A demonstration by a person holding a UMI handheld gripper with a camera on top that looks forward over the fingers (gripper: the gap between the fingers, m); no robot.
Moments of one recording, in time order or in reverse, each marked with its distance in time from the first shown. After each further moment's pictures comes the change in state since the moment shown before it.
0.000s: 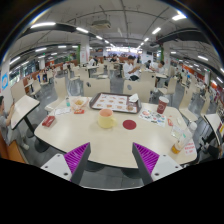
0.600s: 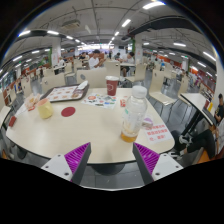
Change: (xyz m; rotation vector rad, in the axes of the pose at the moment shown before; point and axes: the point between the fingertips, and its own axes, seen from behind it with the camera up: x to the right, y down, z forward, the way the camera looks) arm 0.287 0.109 0.045 -0.031 0.243 0.154
